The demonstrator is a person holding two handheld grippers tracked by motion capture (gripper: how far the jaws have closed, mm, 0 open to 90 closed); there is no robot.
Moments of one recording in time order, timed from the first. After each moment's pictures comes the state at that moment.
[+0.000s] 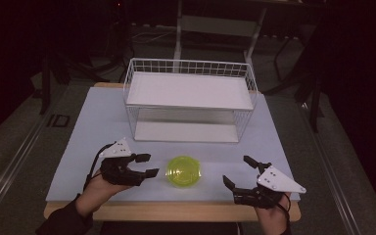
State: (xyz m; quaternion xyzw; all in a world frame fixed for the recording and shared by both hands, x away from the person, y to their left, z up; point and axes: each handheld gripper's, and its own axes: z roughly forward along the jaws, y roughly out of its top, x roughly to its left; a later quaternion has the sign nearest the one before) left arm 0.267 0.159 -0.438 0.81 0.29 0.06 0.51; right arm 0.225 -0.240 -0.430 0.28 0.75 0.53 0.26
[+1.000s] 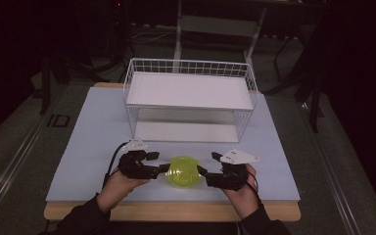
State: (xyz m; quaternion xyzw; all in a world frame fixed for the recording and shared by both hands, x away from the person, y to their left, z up) left arm 0.295 0.126 -0.477 0.80 0.38 0.04 0.47; right arm 0.281 -0.175 -0.458 0.33 0.80 0.46 0.17
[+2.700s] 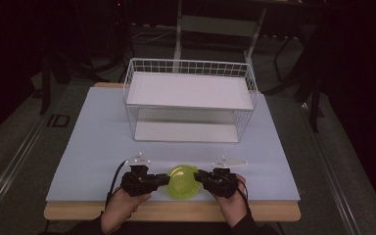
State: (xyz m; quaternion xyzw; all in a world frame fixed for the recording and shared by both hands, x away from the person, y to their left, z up) left arm 0.254 0.114 -0.486 0.78 0.42 0.00 0.47; right arm 0.271 -0.161 -0.489 0.39 0.81 0.44 0.08
